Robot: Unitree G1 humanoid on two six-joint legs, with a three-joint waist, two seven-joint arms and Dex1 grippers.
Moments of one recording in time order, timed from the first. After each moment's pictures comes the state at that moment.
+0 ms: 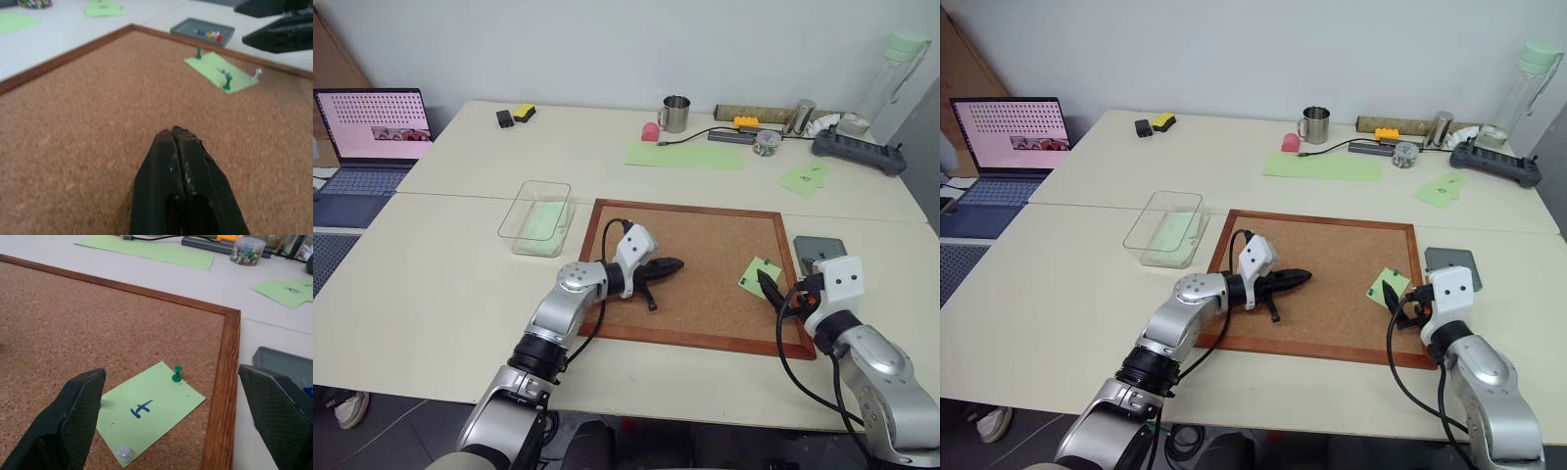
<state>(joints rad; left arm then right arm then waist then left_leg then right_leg) -0.55 0.24 -0.25 0.32 -0.17 0.18 -0.89 0.07 -0.38 -0.17 -0.47 0.25 0.51 0.28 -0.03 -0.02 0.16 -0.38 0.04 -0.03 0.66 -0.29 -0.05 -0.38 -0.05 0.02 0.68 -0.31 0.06</state>
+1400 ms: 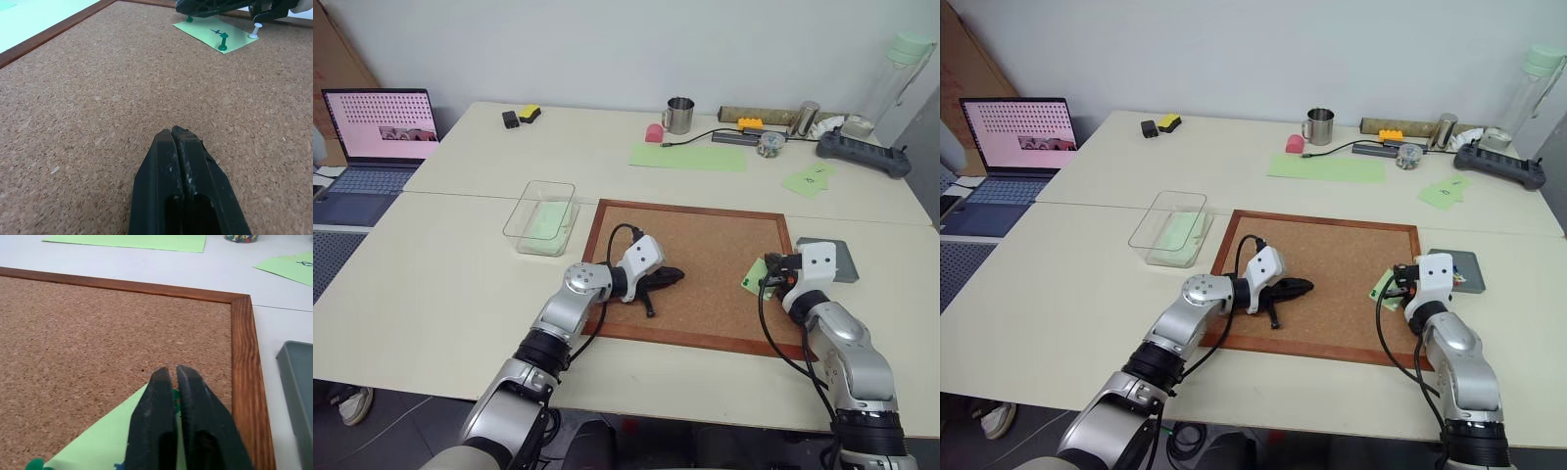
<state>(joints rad) -0.59 0.24 -0.30 0.40 -0.07 0.10 -0.91 -0.13 -0.31 -0.16 -0.15 0.22 0.42 0.24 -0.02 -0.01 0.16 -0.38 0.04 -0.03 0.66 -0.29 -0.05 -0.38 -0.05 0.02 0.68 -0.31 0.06</state>
